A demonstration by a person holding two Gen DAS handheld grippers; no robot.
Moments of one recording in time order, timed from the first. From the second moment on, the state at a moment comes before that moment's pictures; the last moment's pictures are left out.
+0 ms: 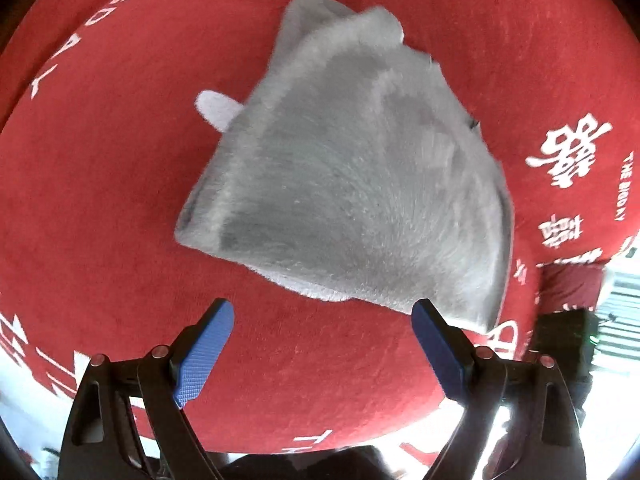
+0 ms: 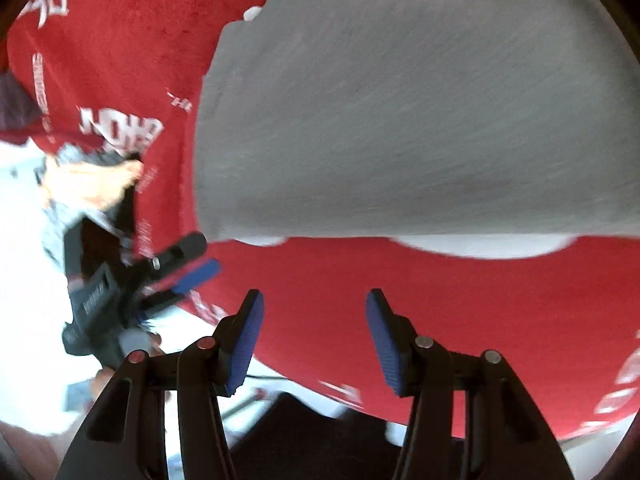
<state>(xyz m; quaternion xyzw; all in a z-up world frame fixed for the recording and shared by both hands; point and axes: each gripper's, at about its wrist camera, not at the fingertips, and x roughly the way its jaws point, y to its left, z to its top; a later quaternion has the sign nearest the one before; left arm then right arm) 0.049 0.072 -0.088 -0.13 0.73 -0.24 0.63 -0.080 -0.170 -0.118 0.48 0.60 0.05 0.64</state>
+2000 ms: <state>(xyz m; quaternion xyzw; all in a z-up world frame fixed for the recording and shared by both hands) 0.087 0.021 -0.074 -0.02 0.58 -0.23 0.78 0.083 -0.184 -0.046 0.34 0.61 0.07 0.71</state>
